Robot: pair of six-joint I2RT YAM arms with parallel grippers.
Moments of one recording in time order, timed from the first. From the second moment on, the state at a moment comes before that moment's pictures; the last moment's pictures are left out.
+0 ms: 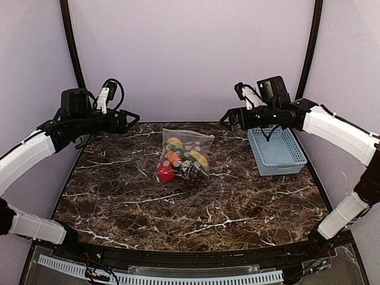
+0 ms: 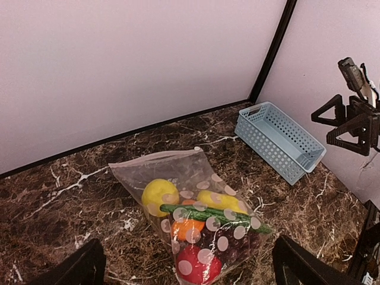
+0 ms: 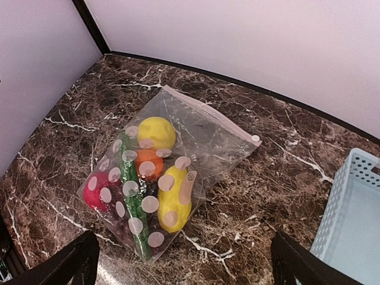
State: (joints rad) left arm -0.36 1.19 1.10 -0.22 0.33 -0.12; right arm 0.61 1.53 1.45 -0.50 -0.11 0.15
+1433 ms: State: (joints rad) left arm 0.04 1.04 0.23 0.54 -0.05 -0.07; right arm -0.05 0.78 0.10 0.52 -0.02 0.09
